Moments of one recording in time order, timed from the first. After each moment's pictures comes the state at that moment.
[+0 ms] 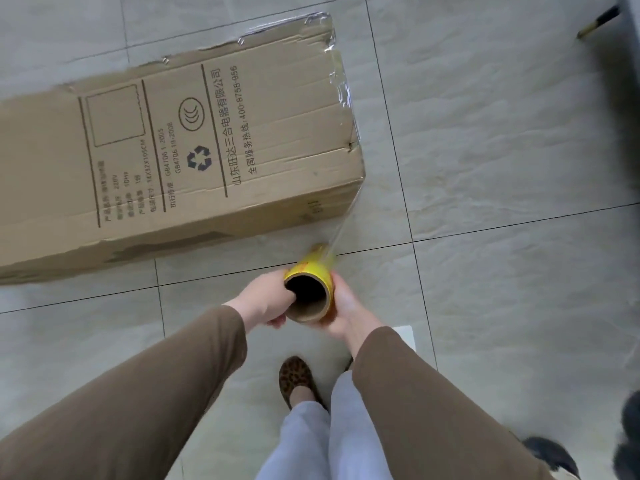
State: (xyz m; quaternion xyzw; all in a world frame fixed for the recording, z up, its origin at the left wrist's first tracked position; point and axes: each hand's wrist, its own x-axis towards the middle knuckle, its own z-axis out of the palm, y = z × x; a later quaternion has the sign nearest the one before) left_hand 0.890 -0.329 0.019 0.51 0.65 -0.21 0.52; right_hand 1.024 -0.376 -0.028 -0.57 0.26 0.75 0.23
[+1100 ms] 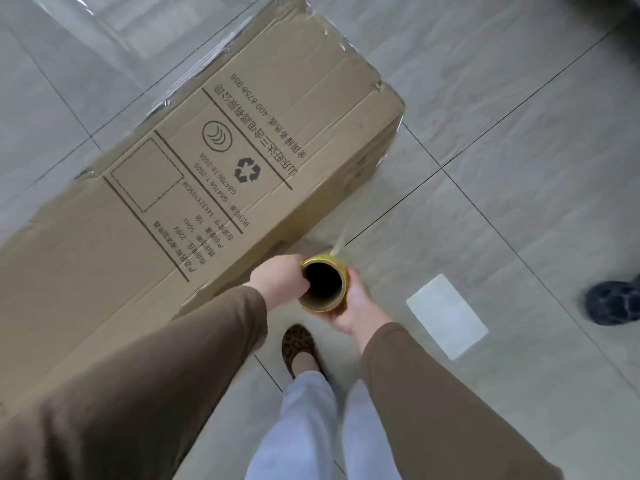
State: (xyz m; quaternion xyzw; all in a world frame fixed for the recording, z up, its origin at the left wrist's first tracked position) left_hand 0.730 -0.247 0.028 0.77 0.41 -0.38 0.31; right_hand 0.804 -0.365 -0.018 -0.46 0.44 0.62 0.45
